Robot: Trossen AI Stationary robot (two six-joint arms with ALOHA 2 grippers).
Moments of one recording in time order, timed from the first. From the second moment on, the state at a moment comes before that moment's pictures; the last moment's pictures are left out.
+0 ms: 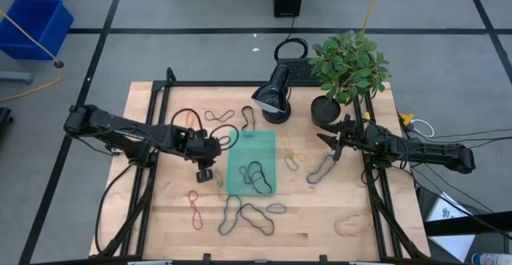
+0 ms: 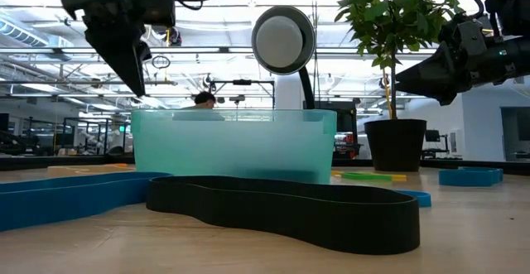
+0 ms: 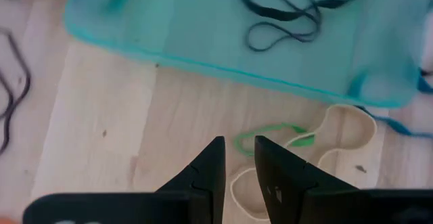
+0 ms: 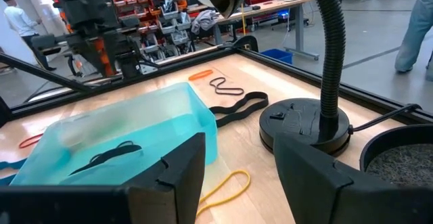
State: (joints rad) left arm -0.15 1.28 0.91 -0.76 -0.09 -0.31; right arm -0.16 0.18 0.02 0.04 0.18 0.22
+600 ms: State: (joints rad) left arm -0.18 1.28 0.61 -0.38 -0.09 -0.29; right arm -0.16 0.18 0.02 0.04 0.18 0.17
